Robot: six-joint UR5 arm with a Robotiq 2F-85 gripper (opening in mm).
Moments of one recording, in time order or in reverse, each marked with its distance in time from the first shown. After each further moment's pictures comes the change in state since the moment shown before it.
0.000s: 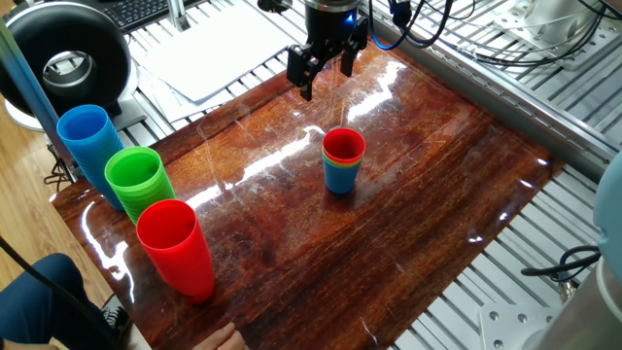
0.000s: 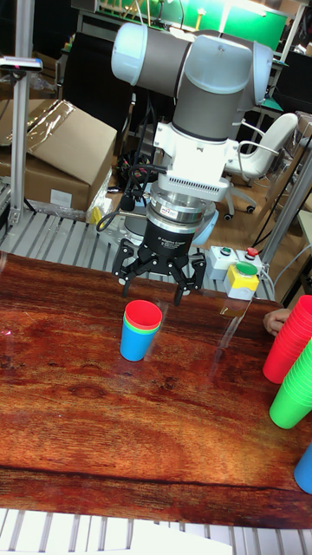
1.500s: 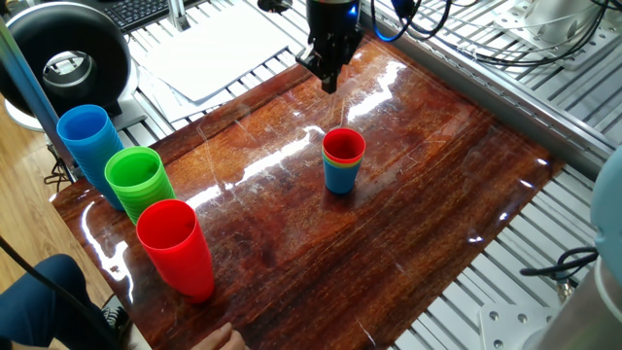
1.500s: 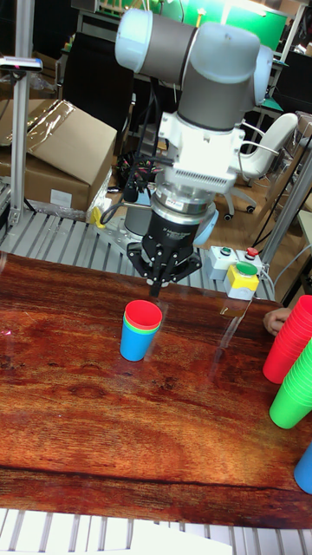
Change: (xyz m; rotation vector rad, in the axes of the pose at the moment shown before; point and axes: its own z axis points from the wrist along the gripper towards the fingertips) arm 0.013 0.008 -0.022 -0.016 0.032 -0.100
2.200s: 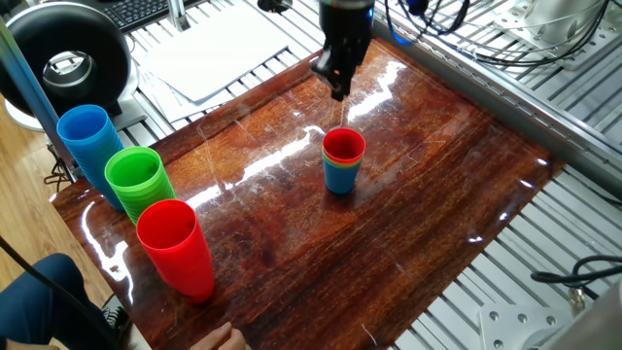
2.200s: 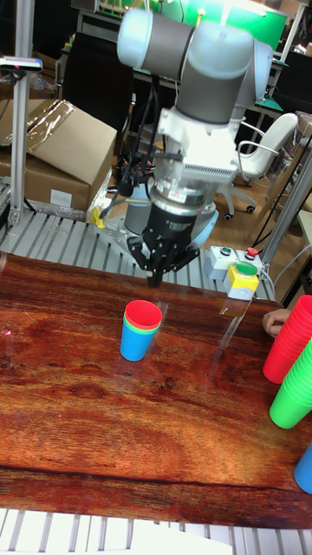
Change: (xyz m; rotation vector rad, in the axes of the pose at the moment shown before) arm 0.028 -0.001 0.016 0.007 -0.001 -0.093
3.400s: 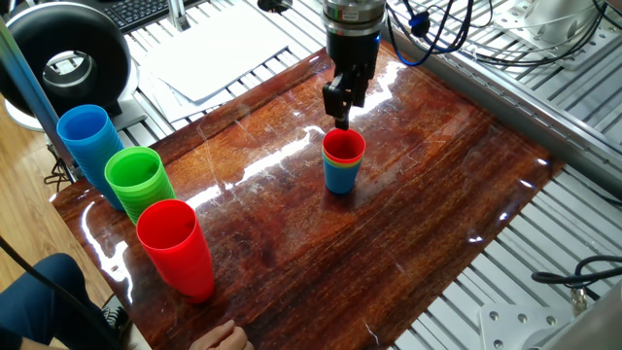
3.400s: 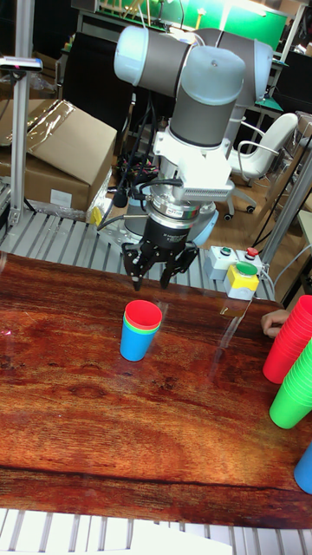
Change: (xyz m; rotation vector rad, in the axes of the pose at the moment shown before) arm 0.024 0.001 0.020 -0.011 0.084 -0.145
